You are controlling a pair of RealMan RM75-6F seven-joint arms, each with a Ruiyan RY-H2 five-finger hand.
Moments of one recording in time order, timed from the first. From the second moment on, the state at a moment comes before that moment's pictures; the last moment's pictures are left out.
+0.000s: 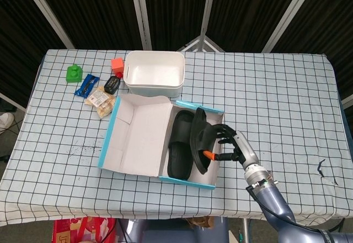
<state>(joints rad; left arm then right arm) -0.02 -1.05 -0.20 -1.45 1.27 1.52 -0.14 0.68 -1.12 0.40 -2.36 -0.34 1.16 0.13</state>
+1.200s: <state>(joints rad) -0.02 -1.05 -0.20 -1.45 1.27 1.52 -0.12 0.57 -1.42 0.19 -2.13 -0.66 1.39 -0.13</state>
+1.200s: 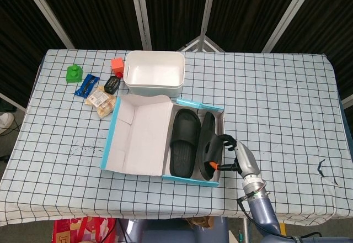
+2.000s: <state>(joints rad) -0.01 -1.04 -0.20 -1.45 1.27 1.53 -0.13 0.55 -1.59 0.09 -1.96 -0.81 1.50 -0.50</state>
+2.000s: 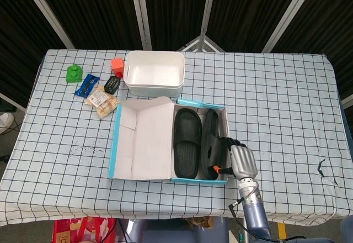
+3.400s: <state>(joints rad) -0.01 -1.04 -0.20 -1.46 1.27 1.53 -0.14 0.53 -1.56 0.13 -2.09 -0.83 1.44 -0.69</state>
